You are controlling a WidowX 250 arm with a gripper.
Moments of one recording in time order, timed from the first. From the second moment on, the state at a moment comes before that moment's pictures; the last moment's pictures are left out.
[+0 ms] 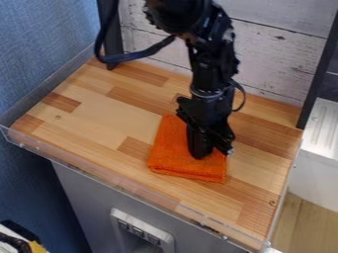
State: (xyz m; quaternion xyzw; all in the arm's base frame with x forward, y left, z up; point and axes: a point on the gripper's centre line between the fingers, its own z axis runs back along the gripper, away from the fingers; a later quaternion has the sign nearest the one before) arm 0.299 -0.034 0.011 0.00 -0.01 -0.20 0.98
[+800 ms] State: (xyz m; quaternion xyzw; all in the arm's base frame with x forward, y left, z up) arm 0.292 0.057 0.009 -0.01 -0.01 -0.07 1.00
